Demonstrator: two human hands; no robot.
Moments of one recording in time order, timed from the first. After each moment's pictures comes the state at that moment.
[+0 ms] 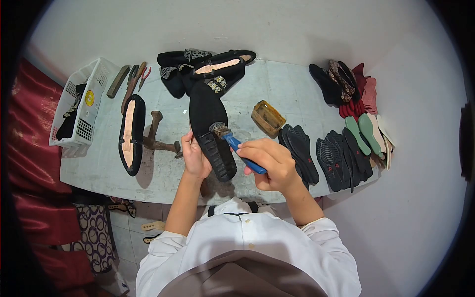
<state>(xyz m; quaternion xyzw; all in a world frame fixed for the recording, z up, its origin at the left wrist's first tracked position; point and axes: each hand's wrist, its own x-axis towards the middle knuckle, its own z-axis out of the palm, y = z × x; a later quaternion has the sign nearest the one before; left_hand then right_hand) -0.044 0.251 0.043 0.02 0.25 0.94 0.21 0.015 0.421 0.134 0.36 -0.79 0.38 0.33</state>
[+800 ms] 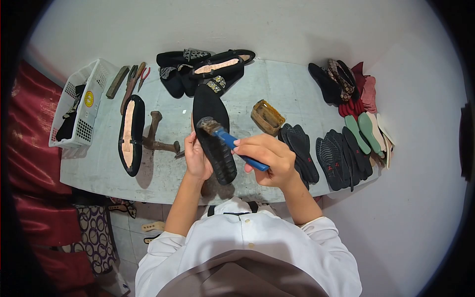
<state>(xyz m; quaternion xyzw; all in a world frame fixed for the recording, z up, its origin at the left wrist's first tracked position) -0.037 0.252 0.048 -0.02 0.18 0.96 0.22 0.011 0.419 0.134 0.35 -0.76 0.45 0.31</state>
